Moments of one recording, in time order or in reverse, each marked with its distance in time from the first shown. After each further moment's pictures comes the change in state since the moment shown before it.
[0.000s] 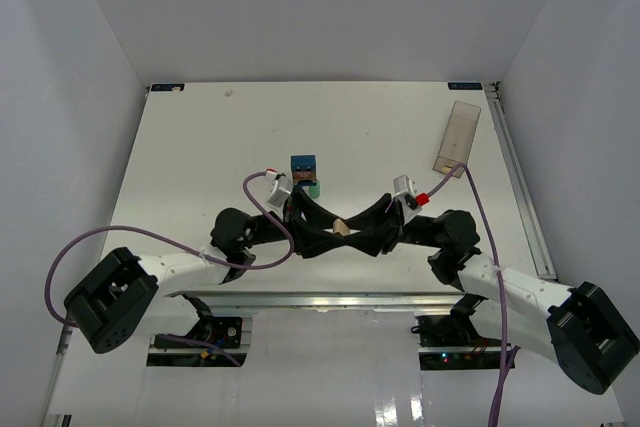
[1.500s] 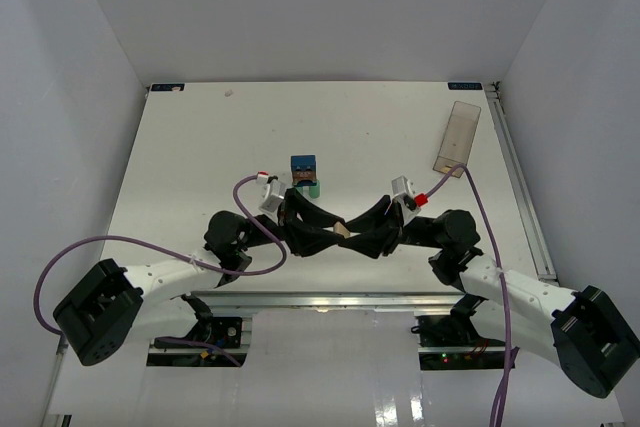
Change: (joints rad) left arm -0.016 -0.091 -0.001 -0.054 -0.038 0.088; right arm 0.006 -0.027 0.005 -0.056 -0.016 -0.004
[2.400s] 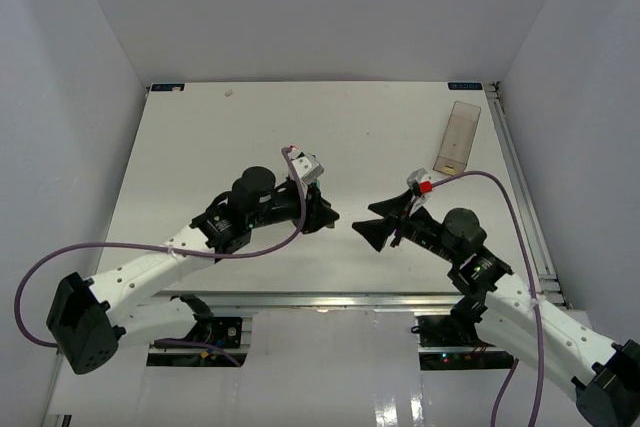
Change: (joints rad) left arm -0.002 -0.058 0.413 -1.219 -0.337 0.375; right arm -0.001 -0.323 0.048 -0.764 0.530 -0.113
